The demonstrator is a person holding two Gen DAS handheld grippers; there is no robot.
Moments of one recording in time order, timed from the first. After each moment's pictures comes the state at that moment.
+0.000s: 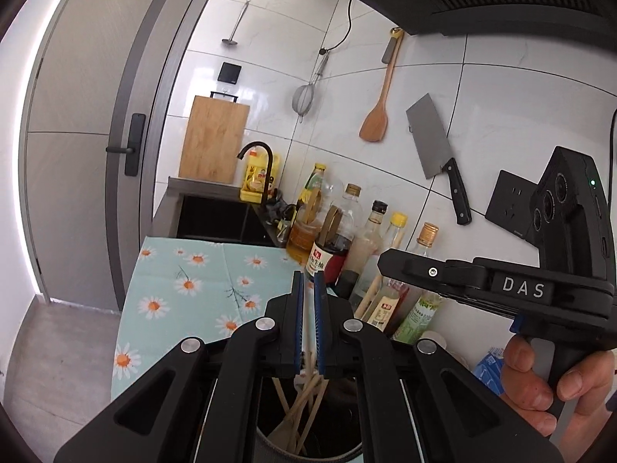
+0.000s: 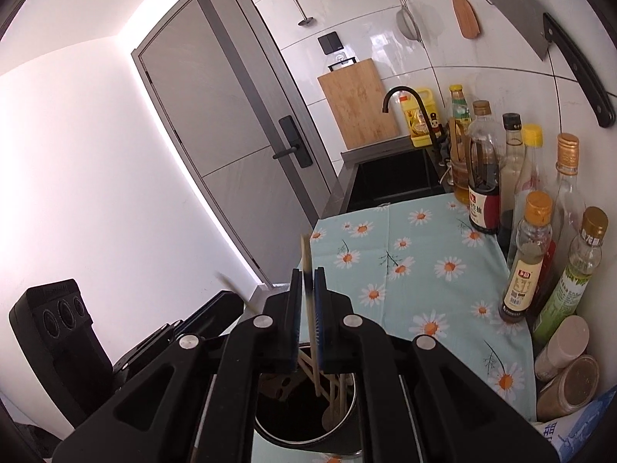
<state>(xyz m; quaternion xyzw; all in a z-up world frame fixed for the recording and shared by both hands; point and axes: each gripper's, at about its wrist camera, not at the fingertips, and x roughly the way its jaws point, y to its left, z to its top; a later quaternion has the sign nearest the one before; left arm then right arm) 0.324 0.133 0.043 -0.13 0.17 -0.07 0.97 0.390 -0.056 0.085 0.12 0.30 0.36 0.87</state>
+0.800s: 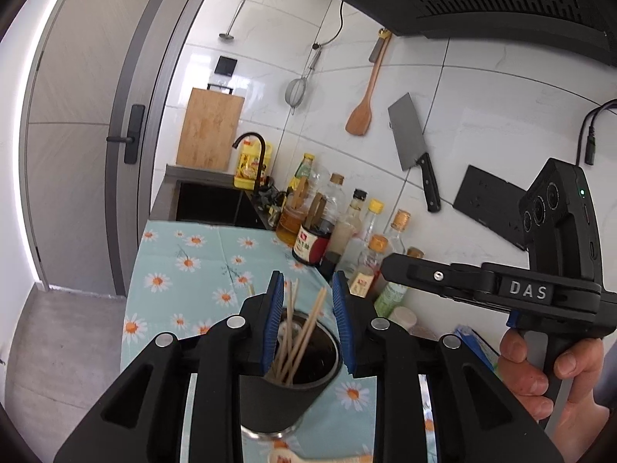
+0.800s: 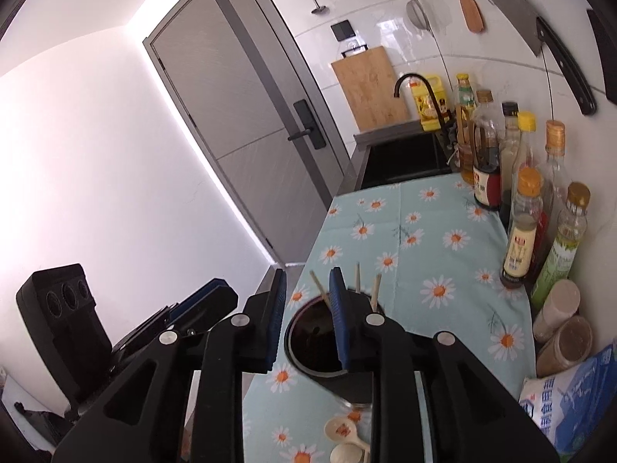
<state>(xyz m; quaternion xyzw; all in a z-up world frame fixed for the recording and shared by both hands) 0.260 0.130 0.062 -0.14 0.20 -0.10 0.97 0.331 -0.073 0.099 0.11 0.34 0.39 0.85</state>
